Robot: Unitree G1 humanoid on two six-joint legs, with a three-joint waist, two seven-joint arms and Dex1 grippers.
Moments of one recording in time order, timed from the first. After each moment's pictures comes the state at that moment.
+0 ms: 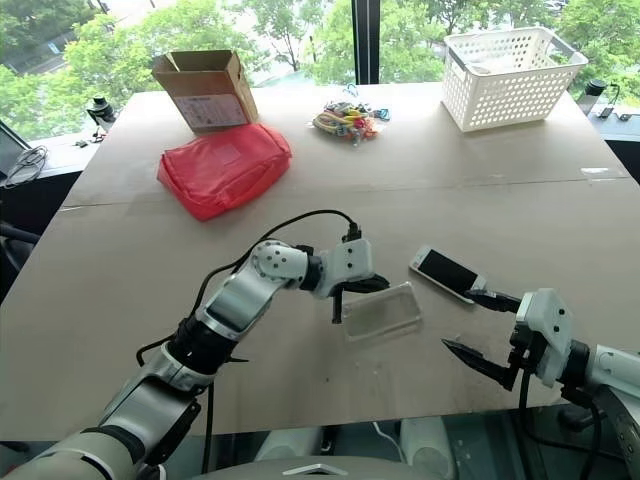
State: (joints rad) left arm -0.63 0.37 -0.51 0.06 0.04 0.30 -1.04; right arm 0.38 -0.73 -0.29 -0.49 0.54 0.25 0.99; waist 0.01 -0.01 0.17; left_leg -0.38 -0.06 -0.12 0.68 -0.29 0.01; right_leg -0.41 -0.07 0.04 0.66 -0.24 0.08
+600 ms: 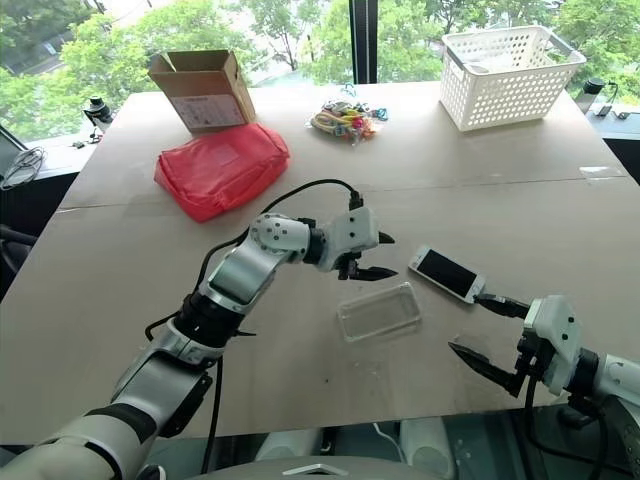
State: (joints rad) left arm -0.68 0.37 -0.43 -0.03 -0.01 0.46 -1.05; right arm 0.43 -0.72 -0.33 -0.50 0.54 0.23 0.98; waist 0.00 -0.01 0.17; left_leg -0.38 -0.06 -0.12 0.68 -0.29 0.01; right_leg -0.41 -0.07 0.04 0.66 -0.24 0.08
